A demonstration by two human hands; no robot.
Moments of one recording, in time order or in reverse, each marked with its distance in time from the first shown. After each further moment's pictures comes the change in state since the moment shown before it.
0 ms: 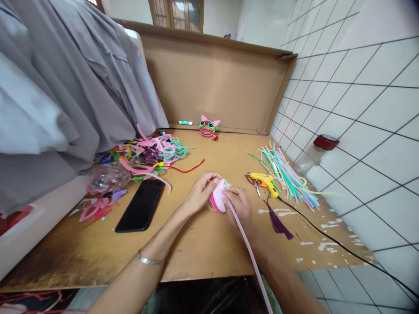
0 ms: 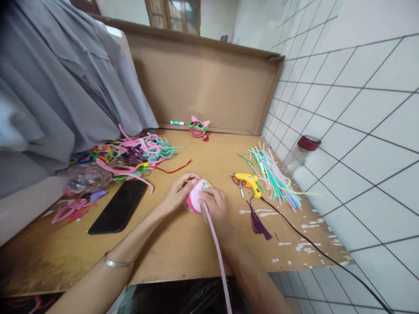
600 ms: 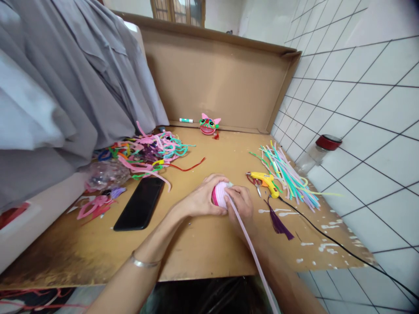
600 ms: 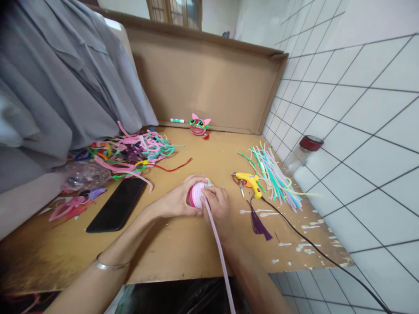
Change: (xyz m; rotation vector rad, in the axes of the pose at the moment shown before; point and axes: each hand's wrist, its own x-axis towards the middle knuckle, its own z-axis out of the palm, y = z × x) left_hand -0.004 0.010 -0.009 0.288 -0.315 0.141; right_hand 0.000 0.001 -0.001 -0.030 0.019 0.033
